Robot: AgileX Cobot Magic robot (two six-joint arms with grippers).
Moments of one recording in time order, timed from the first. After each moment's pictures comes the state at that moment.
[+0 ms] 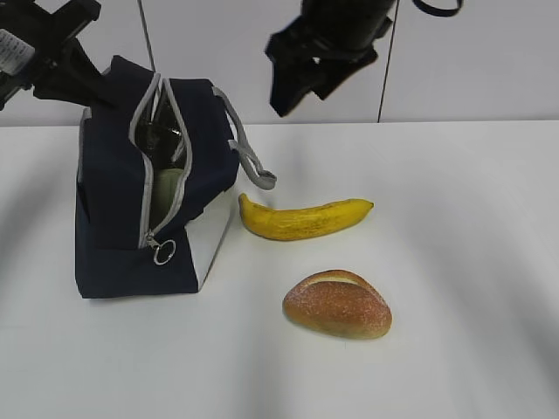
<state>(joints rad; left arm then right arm) -0.01 1.80 -1.59 -0.67 1.13 0.19 0.41 2.00 -2.03 0.20 1.25 -0.38</state>
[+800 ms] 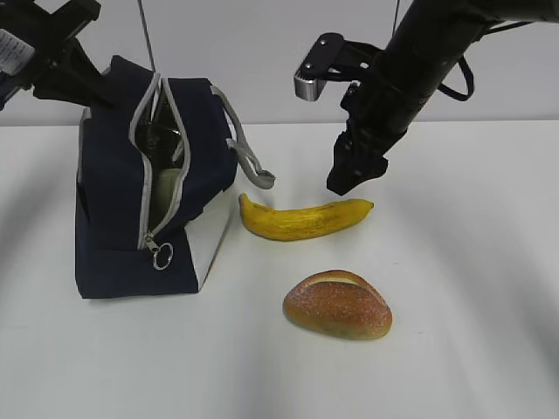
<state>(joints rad) -0.01 1.80 -1.59 -0.67 1.13 0.19 0.31 1.96 -1.66 0.23 1.03 -1.05</state>
